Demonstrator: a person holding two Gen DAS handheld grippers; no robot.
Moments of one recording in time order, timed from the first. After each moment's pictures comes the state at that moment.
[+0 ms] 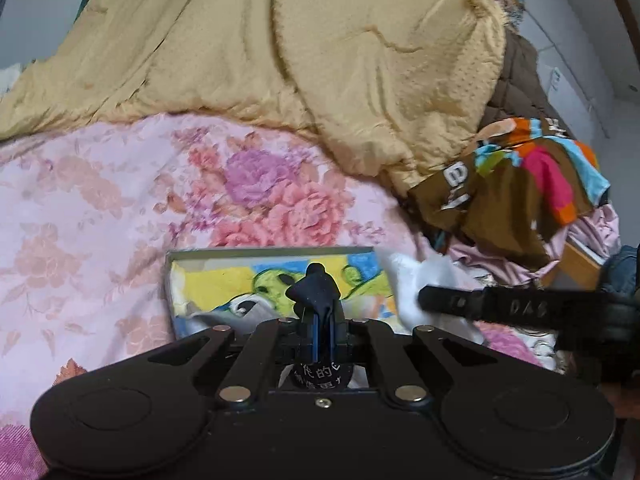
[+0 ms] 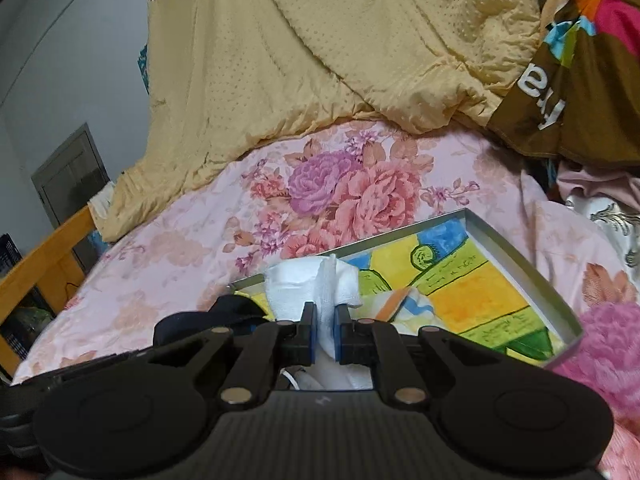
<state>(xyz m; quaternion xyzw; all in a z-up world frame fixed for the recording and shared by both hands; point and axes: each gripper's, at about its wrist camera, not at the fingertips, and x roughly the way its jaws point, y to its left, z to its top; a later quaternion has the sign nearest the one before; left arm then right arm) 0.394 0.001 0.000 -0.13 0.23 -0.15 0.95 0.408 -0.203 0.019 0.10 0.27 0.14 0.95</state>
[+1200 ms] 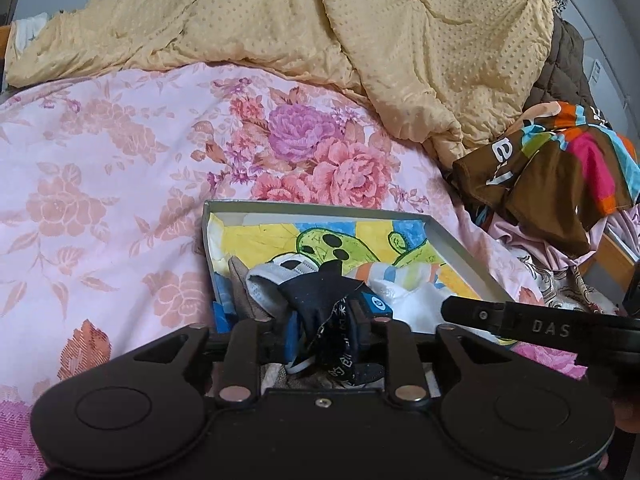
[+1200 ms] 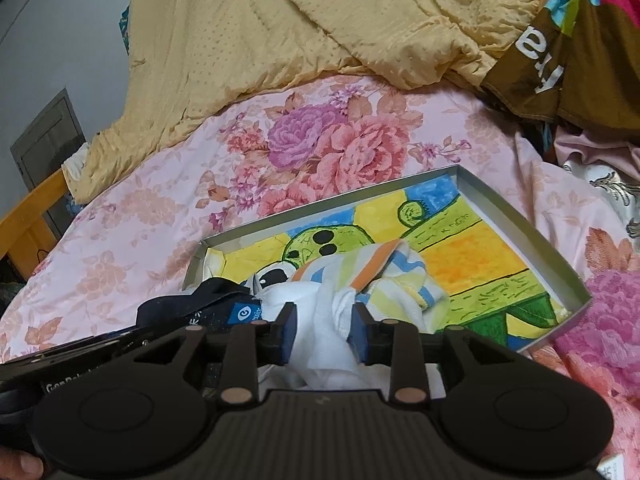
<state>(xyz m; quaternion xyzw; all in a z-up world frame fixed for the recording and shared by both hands) 0.414 0.021 -0.029 -0.15 0.28 -0.11 0.94 0.416 -0.196 -0.009 0.08 0.32 0.12 0.94</state>
